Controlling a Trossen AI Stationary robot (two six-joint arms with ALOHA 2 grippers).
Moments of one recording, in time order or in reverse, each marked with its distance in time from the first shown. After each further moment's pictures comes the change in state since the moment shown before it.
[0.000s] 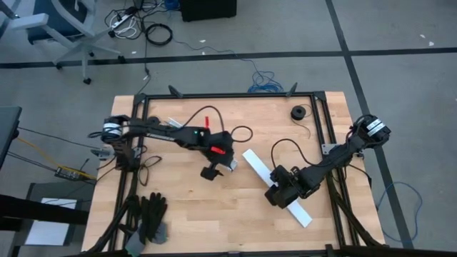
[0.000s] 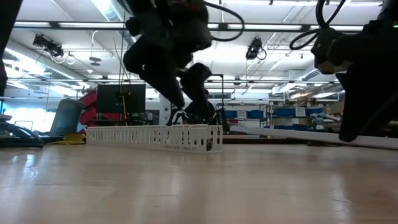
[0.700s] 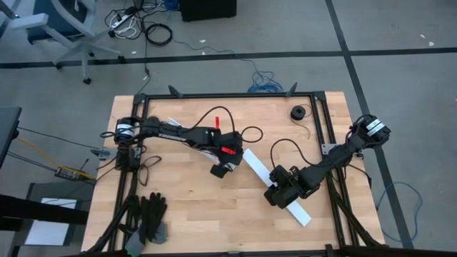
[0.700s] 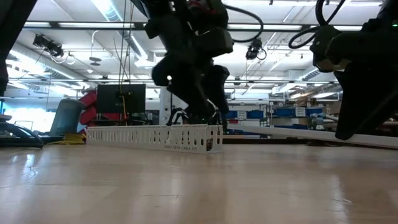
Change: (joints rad) left arm 0.004 0.146 0.163 -0.014 -0.113 0.079; right arm 0.000 -0.001 0.000 0.013 0.021 -0.023
